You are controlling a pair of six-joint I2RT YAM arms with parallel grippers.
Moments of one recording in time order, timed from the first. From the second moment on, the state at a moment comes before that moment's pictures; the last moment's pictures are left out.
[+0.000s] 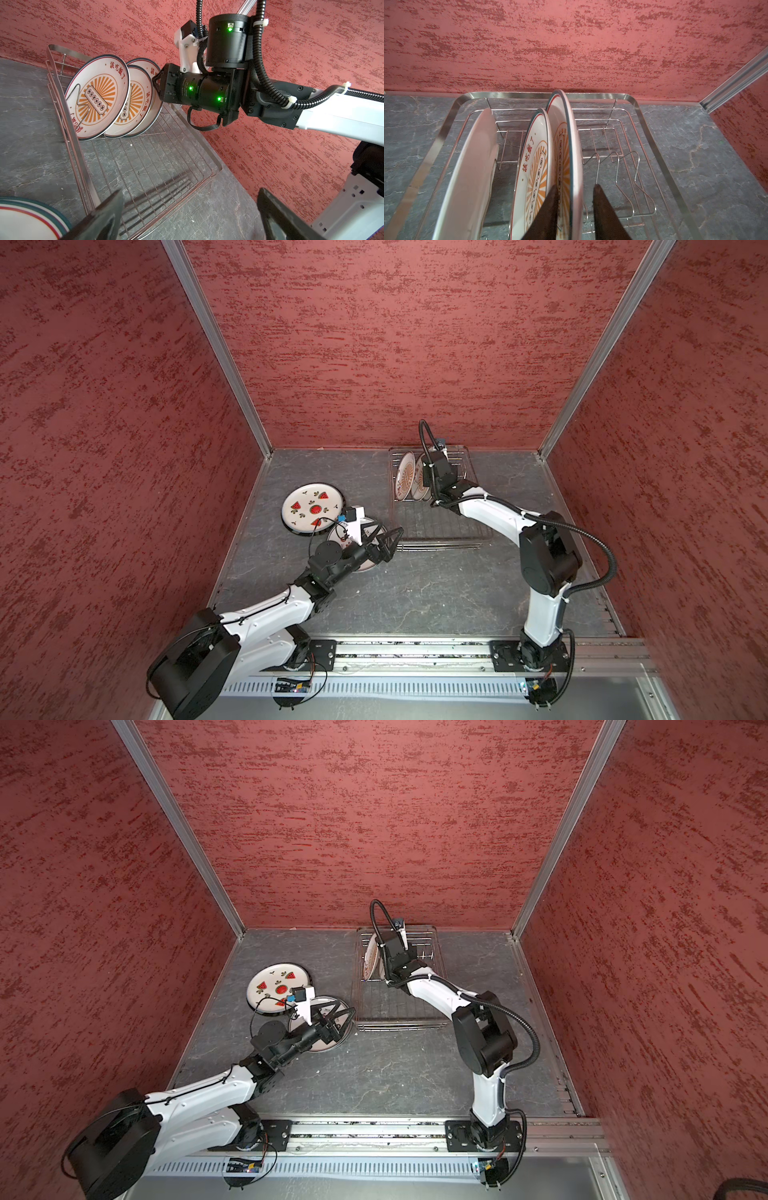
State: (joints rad) left arm -0.67 1.07 0.29 0.81 0.15 -0.65; right arm 0.57 1.92 1.48 -0.13 0.62 0.25
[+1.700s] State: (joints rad) left arm -0.68 1.04 0.29 0.78 0.07 -0.64; right arm 0.66 2.02 1.58 -0.09 0.94 0.05
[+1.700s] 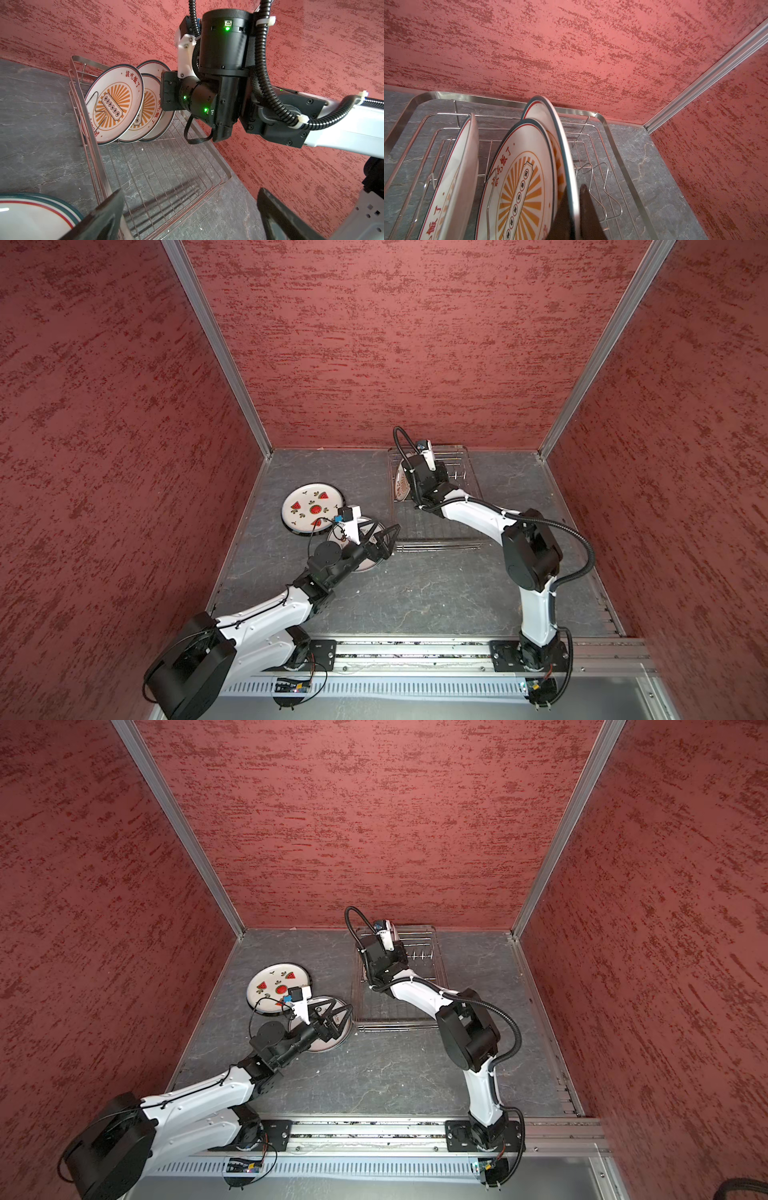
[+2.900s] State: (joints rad) left arm -0.74 1.06 0.30 0.76 0.02 -0.62; right arm 0.64 1.38 1.06 0.07 0.88 0.12
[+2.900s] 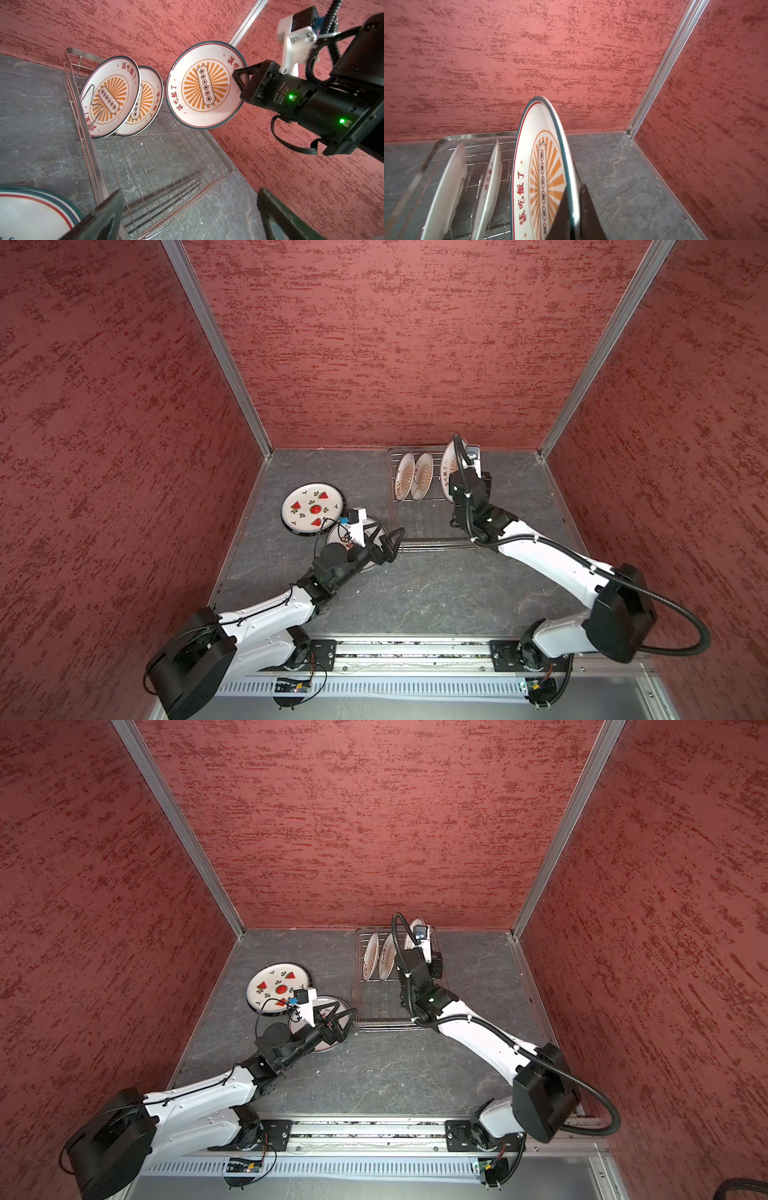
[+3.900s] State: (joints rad) left arm -0.78 1.10 0.30 0.90 0.02 -0.61; right arm 0.24 0.97 0.17 1.02 -0.24 0.92
